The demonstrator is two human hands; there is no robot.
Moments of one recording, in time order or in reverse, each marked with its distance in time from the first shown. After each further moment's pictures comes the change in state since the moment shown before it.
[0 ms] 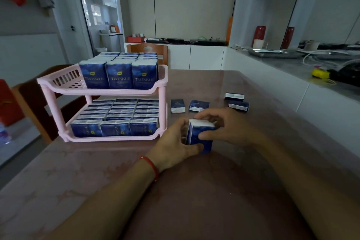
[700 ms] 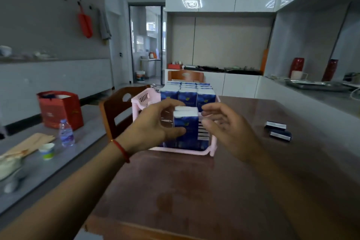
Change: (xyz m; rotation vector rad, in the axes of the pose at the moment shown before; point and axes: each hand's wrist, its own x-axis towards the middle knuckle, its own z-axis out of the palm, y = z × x) left_hand -0.101 0.093 -0.181 0.274 0.214 0.115; right_hand 0.020 -0.155 0.062 0.276 0.276 -0.239
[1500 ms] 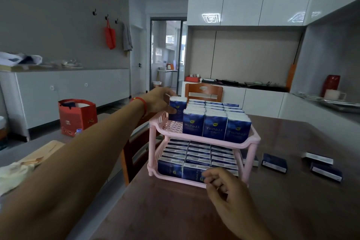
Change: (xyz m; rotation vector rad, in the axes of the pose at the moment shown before) left_hand 0.163 -0.090 -0.106 0.205 -0.023 -0.338; right_hand -0.001 0.074 0.090 -0.110 -0.007 0.076
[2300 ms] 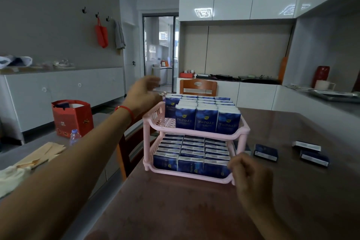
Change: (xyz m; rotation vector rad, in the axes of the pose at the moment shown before) left_hand -0.041 0.007 0.009 -0.082 0.424 0.144; right_hand 0.000 0.013 -0.030 -0.050 0.478 -0.074
